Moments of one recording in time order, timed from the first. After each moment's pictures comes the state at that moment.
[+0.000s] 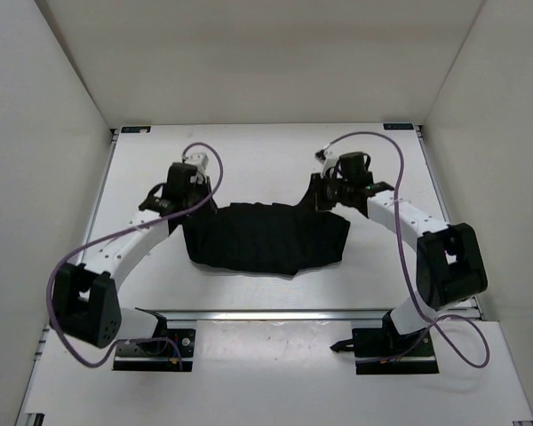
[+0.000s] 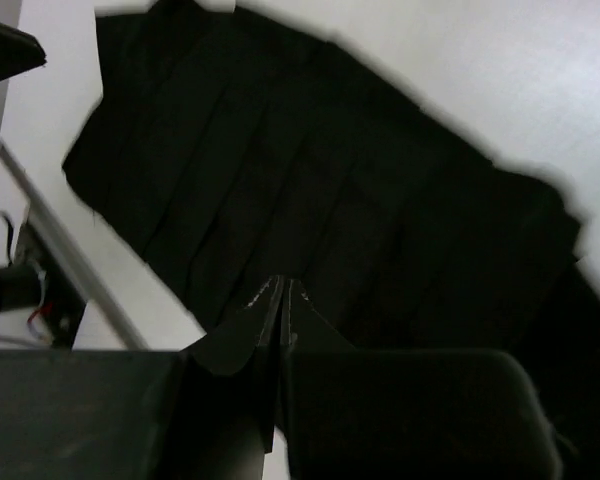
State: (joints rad) left arm -0.33 1.37 0.98 -0.32 0.04 -0.35; right arm 0.31 1.59 1.08 -0.20 -0.61 0.27
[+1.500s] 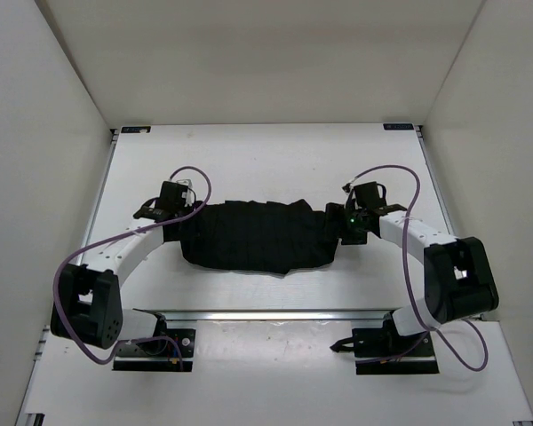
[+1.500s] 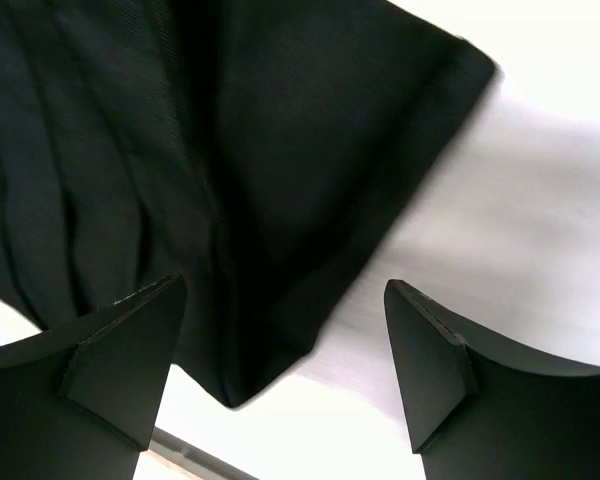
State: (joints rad) left arm -0.24 1.33 0.81 -0.48 -0.06 -0.32; right arm 0.23 1.47 0.80 -0.38 -0.30 0.31
